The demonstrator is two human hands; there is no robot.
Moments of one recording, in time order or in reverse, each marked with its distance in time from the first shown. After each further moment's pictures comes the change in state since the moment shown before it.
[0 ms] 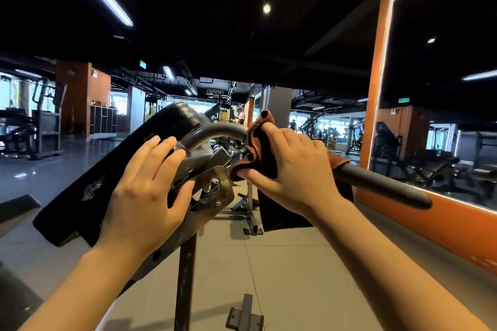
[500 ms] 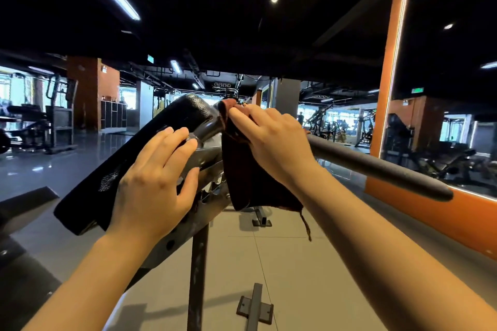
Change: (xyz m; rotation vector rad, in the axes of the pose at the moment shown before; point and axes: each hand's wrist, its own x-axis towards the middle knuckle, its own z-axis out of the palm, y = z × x) left_hand 0.001 -0.012 -0.003 -0.006 -0.011 0.022; right_hand 0.046 -0.028 0.021 -0.045 0.176 -0.311
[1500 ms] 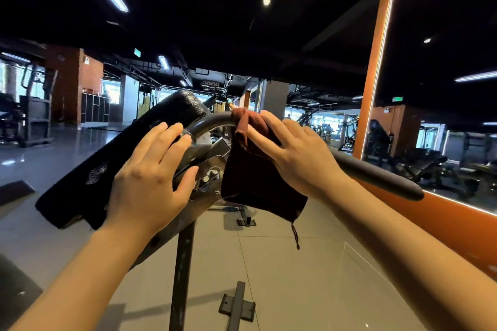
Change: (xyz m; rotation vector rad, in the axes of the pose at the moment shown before) left_hand -0.001 0.008 0.002 -0.007 0.000 -0.058; right_hand -0.047 0.038 -0.022 -0.211 -0.207 -0.131
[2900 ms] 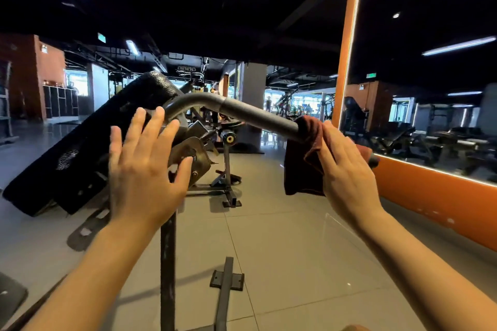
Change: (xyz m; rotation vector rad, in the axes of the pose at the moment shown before) left_hand -0.015 0.040 0.004 -0.083 -0.063 -0.077; right_hand -0.138 0.007 -0.016 0.148 -0.032 0.504
